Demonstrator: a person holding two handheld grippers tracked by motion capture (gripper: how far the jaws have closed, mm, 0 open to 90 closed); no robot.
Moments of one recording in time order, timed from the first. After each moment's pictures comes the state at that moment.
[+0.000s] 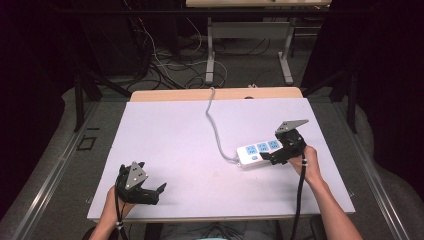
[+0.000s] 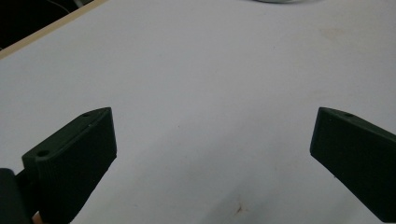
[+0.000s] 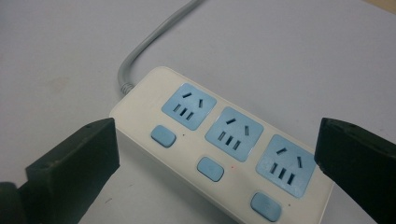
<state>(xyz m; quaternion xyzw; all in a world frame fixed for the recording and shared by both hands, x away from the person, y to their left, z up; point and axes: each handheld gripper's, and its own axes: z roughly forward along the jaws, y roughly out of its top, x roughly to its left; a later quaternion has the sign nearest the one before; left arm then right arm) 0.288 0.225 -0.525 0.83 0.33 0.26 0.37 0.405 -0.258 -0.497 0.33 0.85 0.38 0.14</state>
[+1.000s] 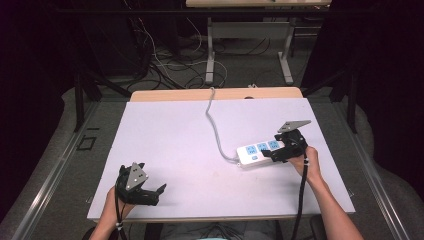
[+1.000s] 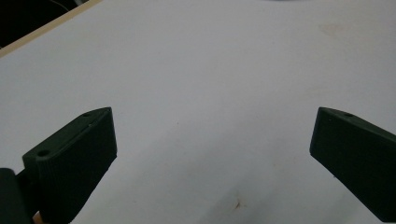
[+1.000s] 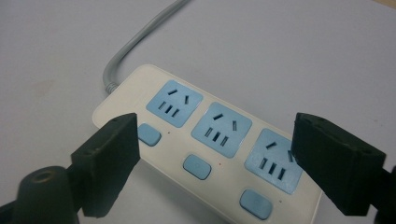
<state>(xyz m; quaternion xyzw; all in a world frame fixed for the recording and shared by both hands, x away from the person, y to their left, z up) 0.287 0.225 -0.525 0.83 0.33 0.26 0.36 0.409 -0.265 -0.506 0.35 0.84 0.39 0.14</state>
